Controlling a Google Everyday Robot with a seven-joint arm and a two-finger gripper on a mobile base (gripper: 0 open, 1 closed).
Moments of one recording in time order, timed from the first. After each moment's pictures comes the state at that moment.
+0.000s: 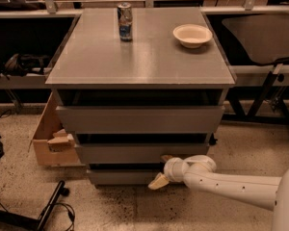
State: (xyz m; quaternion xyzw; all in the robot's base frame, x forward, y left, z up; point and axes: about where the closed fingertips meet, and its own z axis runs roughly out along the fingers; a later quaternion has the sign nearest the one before) arm 0.619 -0.085 0.369 -0.47 0.79 0.08 0.37
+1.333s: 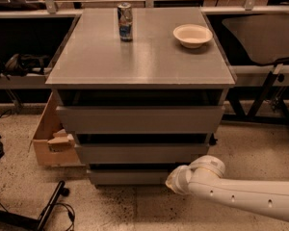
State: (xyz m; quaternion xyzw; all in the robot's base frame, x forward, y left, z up) arm 0.525 -0.112 0.429 -0.52 0.81 0.02 0.26
